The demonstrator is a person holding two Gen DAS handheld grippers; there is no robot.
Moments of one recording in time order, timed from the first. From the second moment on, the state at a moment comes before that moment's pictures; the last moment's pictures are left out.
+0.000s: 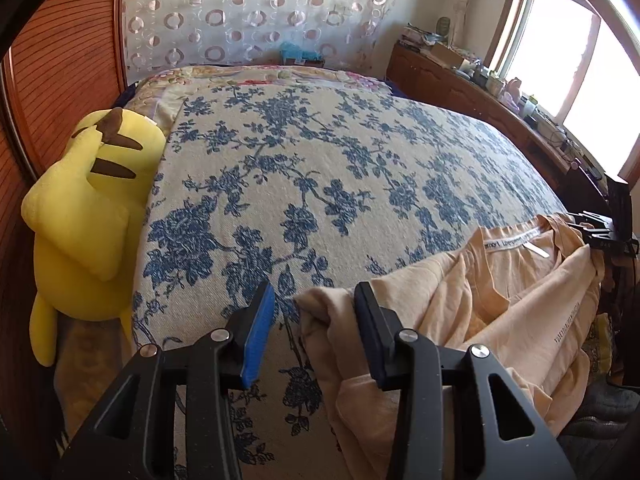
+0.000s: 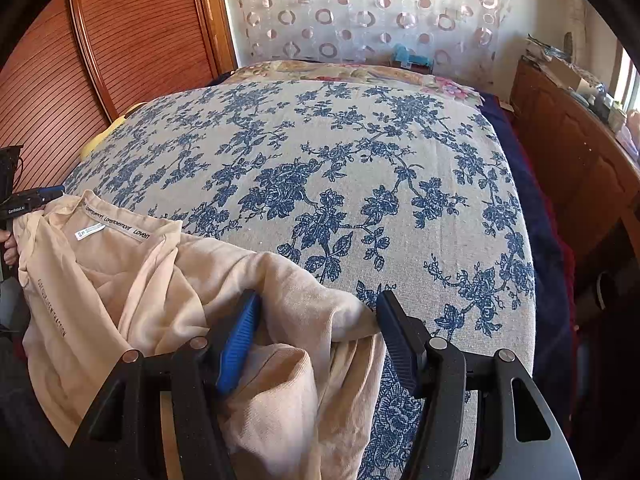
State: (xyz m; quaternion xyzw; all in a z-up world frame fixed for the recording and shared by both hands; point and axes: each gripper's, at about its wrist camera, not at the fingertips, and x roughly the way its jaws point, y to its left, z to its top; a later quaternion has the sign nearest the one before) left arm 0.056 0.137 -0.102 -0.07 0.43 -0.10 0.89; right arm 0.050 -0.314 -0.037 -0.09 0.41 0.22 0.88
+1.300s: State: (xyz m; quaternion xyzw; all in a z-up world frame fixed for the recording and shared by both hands) left arm -0.017 0.129 0.144 -0.08 0.14 -0.16 0.97; right arm -0.095 -0.349 0.182 -0.12 0.13 0.23 0.96
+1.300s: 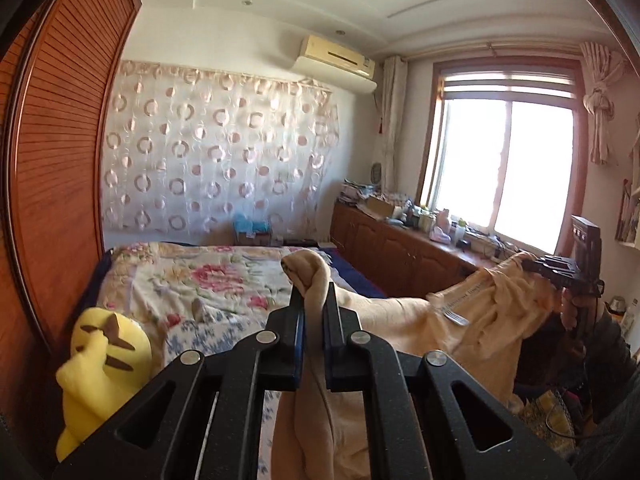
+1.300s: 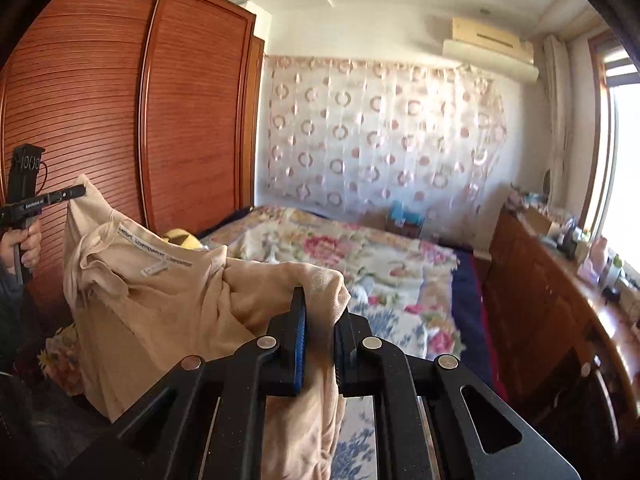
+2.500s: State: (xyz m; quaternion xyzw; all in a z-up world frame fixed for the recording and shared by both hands) left arm 0.126 0.125 -0.044 -0.05 0.35 -0.09 0.93; right arm 0.078 -0.295 0.017 -0.11 0.32 0.19 0.92
